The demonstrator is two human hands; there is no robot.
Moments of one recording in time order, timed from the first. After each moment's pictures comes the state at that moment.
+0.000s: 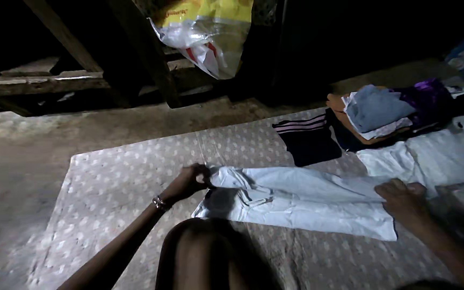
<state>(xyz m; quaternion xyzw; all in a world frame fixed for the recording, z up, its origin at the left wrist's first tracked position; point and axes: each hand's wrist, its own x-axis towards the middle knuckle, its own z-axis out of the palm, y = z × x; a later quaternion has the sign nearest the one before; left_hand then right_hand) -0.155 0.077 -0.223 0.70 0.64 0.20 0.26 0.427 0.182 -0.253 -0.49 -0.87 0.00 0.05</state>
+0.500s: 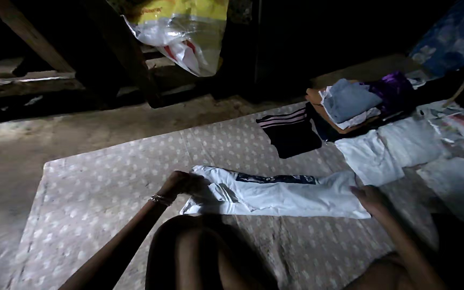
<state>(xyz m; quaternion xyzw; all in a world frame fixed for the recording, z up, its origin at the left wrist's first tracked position) -0.121 0.076 -0.227 0.35 0.81 0.24 0.41 0.428 0.159 -0.280 -0.78 -0.57 0.26 0.05</state>
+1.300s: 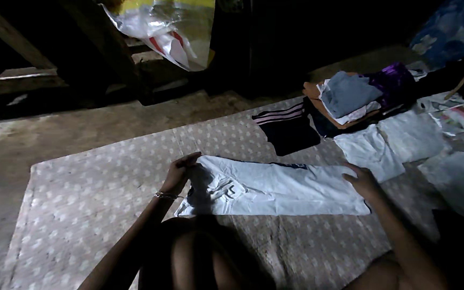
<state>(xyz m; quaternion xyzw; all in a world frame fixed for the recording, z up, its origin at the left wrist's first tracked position) -0.119 0.103 -0.260 0.40 0.65 0.49 0.42 0.434 0.204 -0.307 -0.67 -0.67 0.27 0.17</state>
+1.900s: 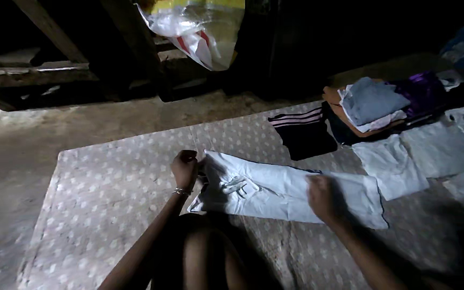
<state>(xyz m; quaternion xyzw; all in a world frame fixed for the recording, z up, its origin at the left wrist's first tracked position) -0.124 0.101 -0.255 0.41 0.77 0.44 0.19 0.263 0.129 -0.272 -0.55 -0.81 0.16 0.16</state>
